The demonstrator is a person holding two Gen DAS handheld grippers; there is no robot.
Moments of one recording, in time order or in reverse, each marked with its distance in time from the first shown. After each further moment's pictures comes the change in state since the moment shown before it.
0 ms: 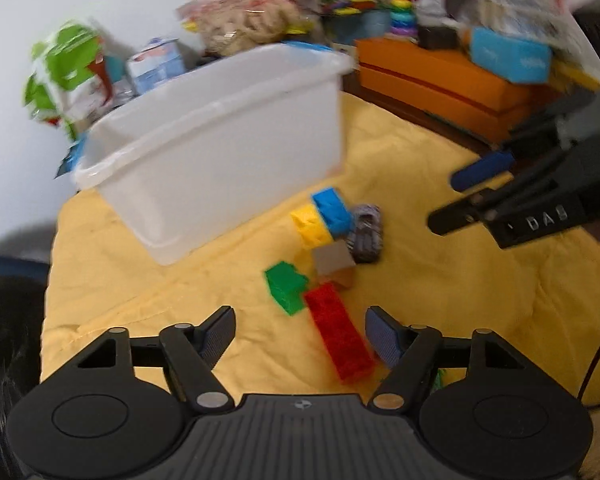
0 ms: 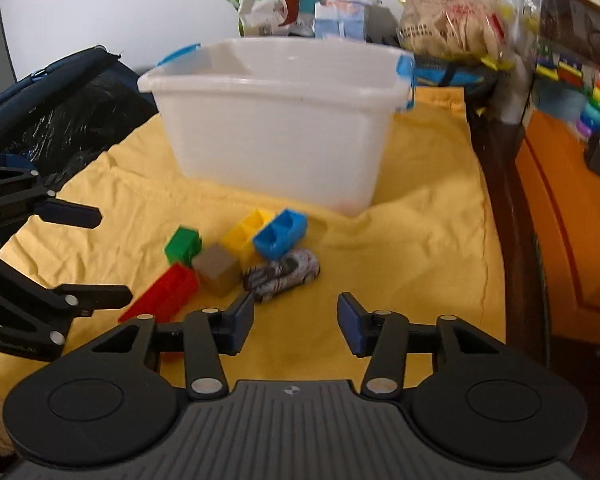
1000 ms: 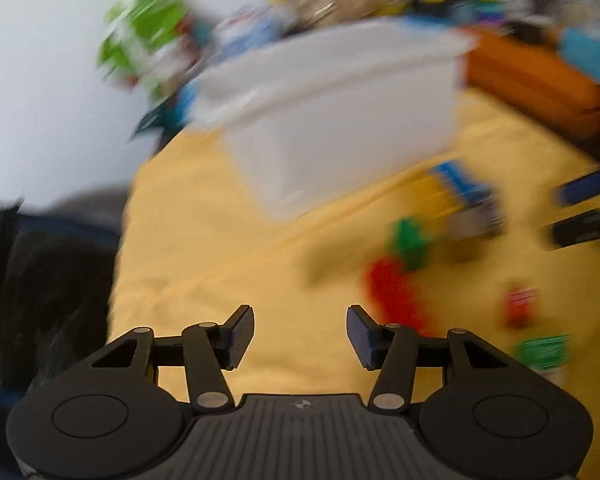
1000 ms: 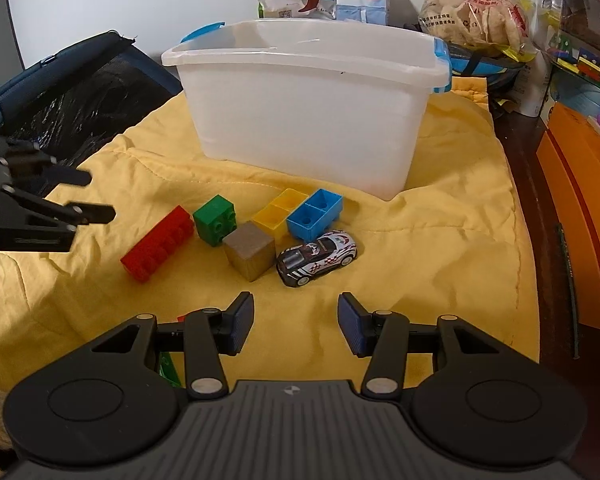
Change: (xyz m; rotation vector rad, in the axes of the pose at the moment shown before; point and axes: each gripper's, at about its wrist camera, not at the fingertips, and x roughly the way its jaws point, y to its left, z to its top) left arm -0.007 0.057 -0.017 -0.072 0.010 0.152; right arm 0.010 0.024 -0.010 -0.016 0.021 0.020
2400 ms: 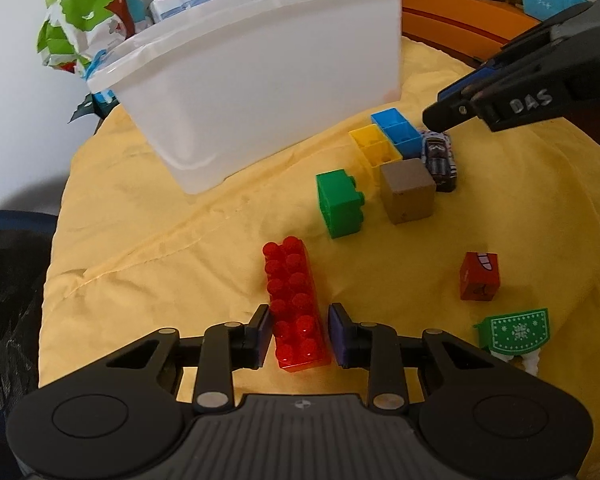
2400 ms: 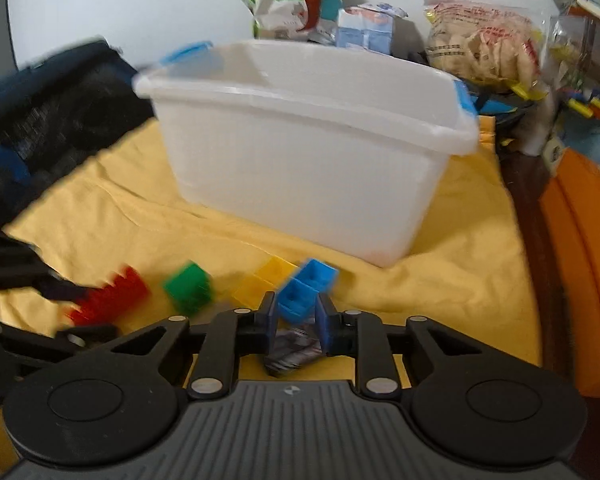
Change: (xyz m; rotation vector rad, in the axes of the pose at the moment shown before) left arm 0.047 -0.024 -0.015 0.035 0.102 -0.081; right arm 0.036 -0.004 0.039 -0.055 -0.042 -0.096
